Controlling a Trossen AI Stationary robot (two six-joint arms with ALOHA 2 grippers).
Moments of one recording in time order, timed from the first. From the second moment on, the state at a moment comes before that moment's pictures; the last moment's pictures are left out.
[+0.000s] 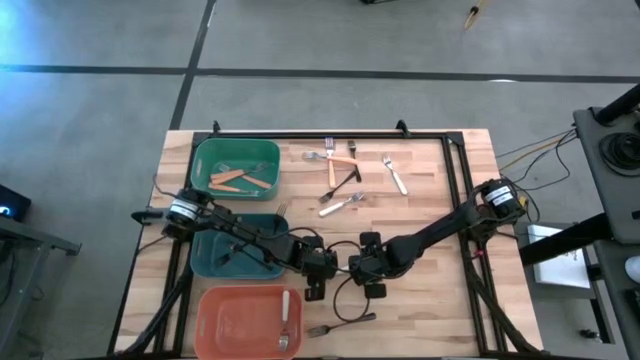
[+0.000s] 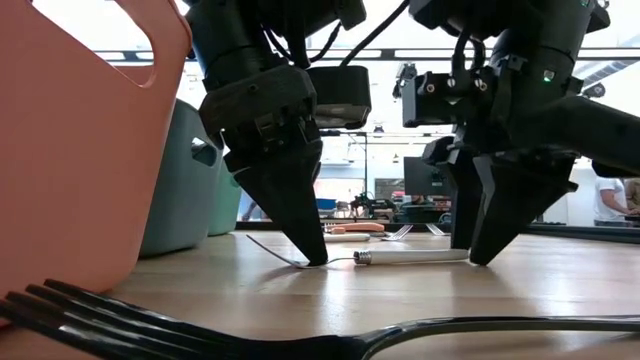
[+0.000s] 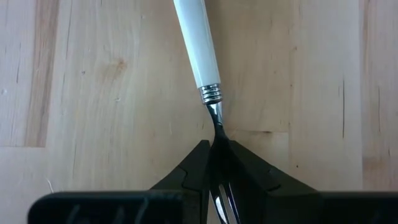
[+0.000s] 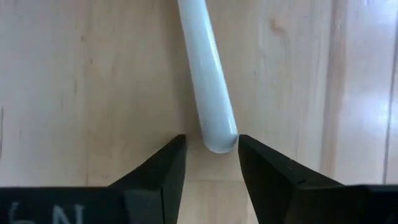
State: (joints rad) left arm -0.31 2.08 1.31 -0.38 -0.04 -0.36; right arm 0.38 1.85 1.08 -0.50 0.16 0.29
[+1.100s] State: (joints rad) left arm -0.29 2.08 1.33 -0.35 -0.01 -0.38; right arm 0.38 1.96 1.07 -0.44 0.09 0.31
